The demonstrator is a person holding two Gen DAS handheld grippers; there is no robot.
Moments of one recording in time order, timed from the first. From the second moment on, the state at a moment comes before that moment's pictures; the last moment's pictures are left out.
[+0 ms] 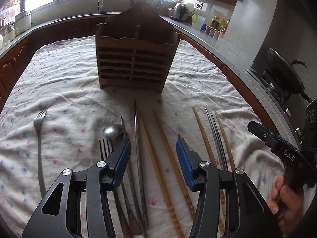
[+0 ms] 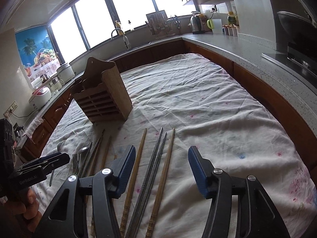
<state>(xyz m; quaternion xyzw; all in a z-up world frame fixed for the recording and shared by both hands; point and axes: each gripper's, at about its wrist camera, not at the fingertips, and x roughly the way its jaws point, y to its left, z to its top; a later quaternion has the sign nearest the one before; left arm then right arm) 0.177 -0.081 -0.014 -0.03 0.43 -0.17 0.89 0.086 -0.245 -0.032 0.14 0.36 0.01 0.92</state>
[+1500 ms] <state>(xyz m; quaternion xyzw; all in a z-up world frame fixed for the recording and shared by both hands) 0.253 -0.124 -0.045 -0.01 0.49 -0.20 0.85 0.164 -0.254 -0.061 0.14 0.44 0.02 0.89</state>
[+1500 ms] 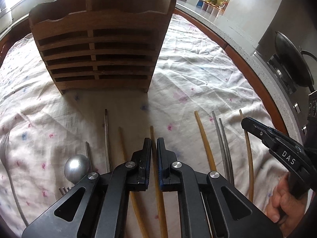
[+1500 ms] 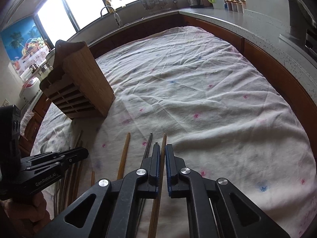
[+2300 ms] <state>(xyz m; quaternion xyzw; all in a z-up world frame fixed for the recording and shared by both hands) 0.165 -0.053 0.089 -0.08 0.34 -0.24 0.91 0.101 -0.223 0.062 0.13 0.31 0.07 0.94</state>
